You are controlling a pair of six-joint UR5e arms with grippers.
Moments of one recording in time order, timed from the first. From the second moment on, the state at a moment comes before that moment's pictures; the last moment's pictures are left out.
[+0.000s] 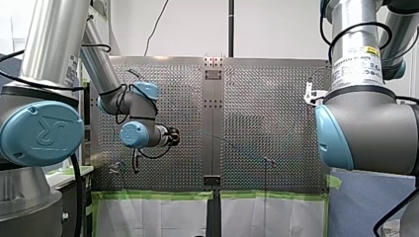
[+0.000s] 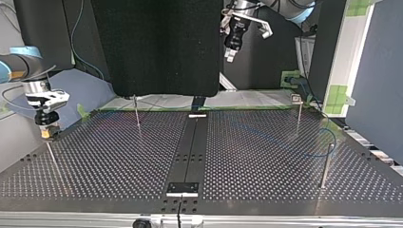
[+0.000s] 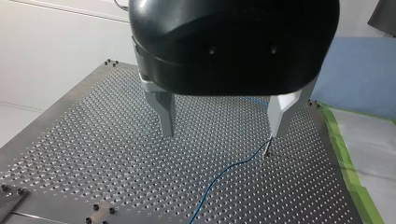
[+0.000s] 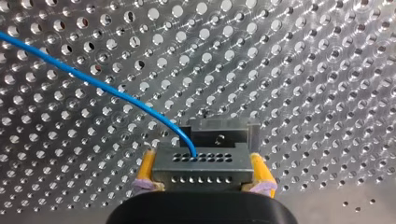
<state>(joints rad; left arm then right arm) -0.53 -1.76 -2.43 -2.19 -1.80 -1.75 1.48 -1.06 1.47 -0.42 1.07 1.70</state>
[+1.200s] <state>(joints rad) -0.51 -1.76 -2.43 -2.18 -1.79 -1.75 1.49 -1.05 1.44 -0.43 1.06 1.71</state>
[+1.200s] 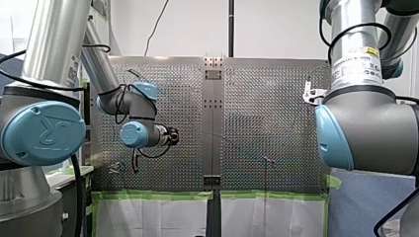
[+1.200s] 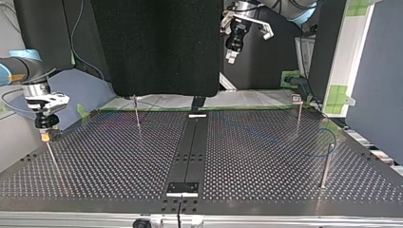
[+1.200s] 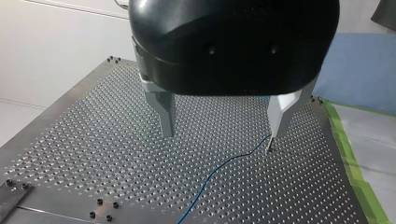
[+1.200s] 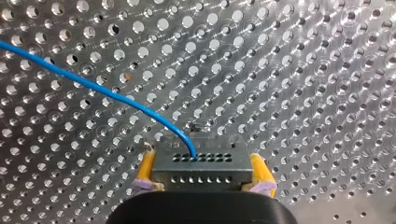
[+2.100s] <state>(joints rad) -0.51 -1.76 -2.43 -2.18 -1.79 -1.75 1.49 -1.04 1.44 -0.46 1.07 1.73</state>
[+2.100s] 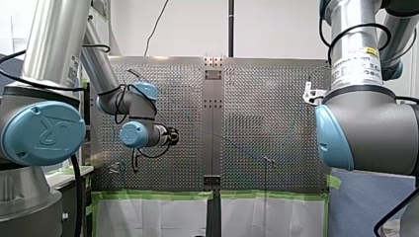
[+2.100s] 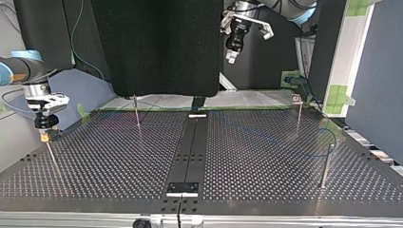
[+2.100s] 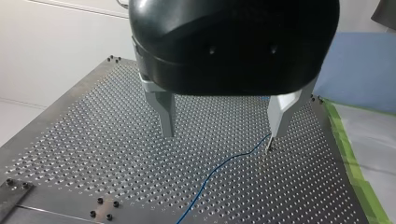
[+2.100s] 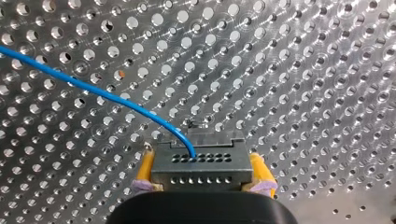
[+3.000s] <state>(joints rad) -0.51 -1.76 -2.43 -2.18 -1.79 -1.75 1.49 -1.04 1.44 -0.47 1.07 1.73</state>
